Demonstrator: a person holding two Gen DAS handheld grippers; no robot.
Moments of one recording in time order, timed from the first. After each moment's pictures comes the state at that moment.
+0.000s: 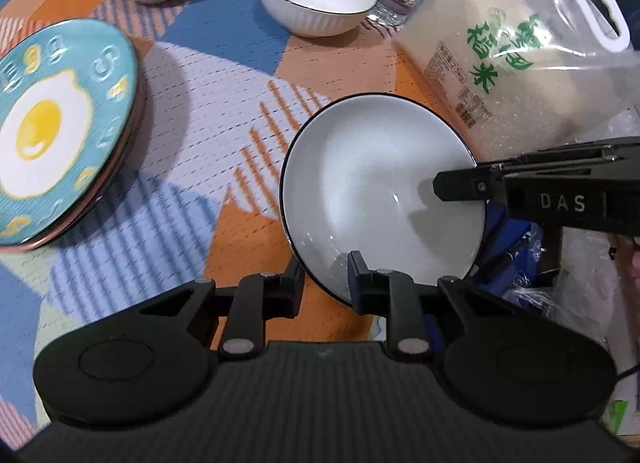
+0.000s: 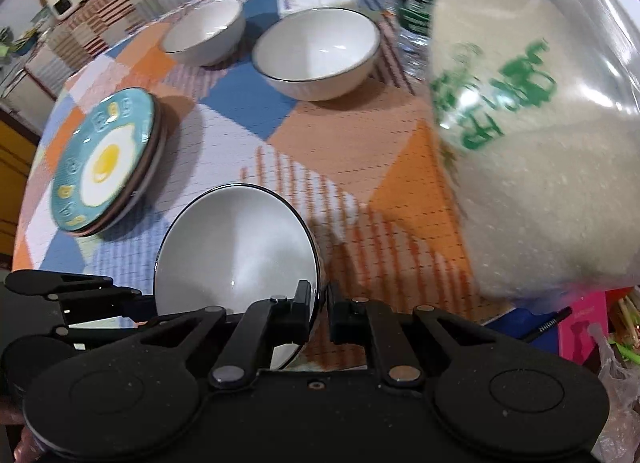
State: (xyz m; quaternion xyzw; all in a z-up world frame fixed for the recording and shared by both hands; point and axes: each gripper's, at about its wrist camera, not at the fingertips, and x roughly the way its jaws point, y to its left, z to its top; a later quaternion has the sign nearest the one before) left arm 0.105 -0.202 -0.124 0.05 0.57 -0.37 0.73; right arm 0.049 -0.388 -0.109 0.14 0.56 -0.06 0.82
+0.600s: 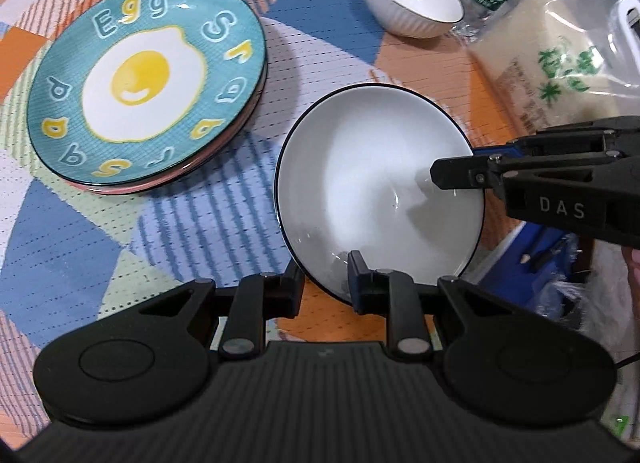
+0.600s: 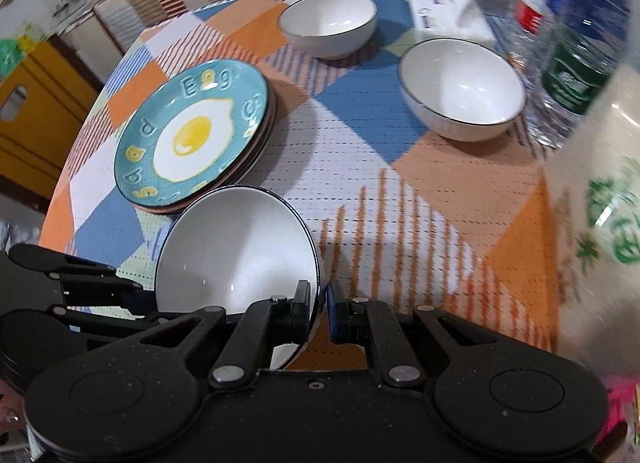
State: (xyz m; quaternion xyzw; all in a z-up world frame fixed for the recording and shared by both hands) left arm 0.117 -0.146 -0.131 0.04 0.59 -0.30 0.75; right arm 0.087 -0.320 -0.105 0.06 0.56 0.04 0.83
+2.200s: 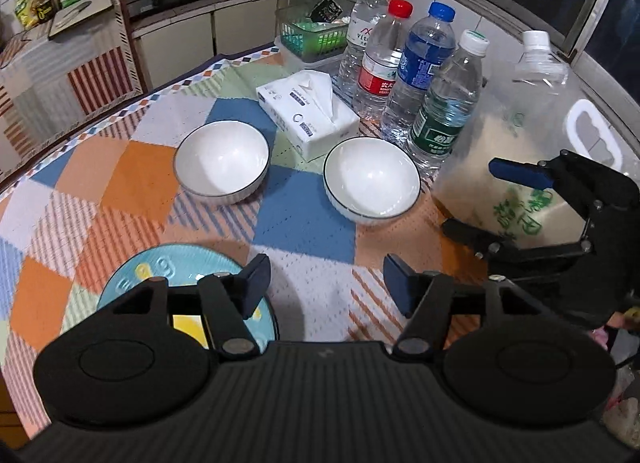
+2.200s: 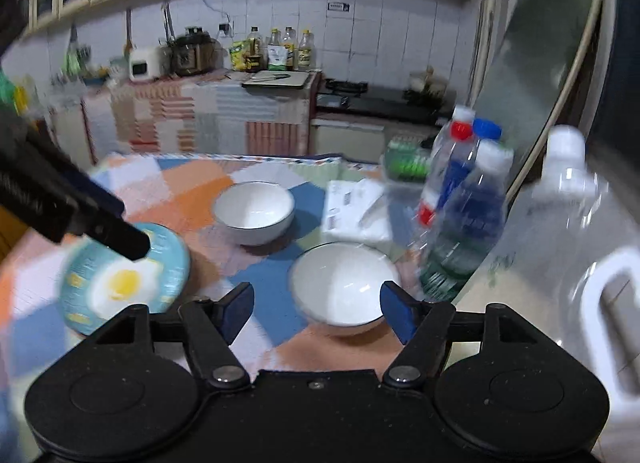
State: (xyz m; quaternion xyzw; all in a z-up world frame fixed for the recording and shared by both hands) left arm 0.211 -0.196 -0.010 0.10 0.45 -0.38 0.80; right arm 0.078 -0.364 -0.039 -0.06 0.32 -0.04 0.94
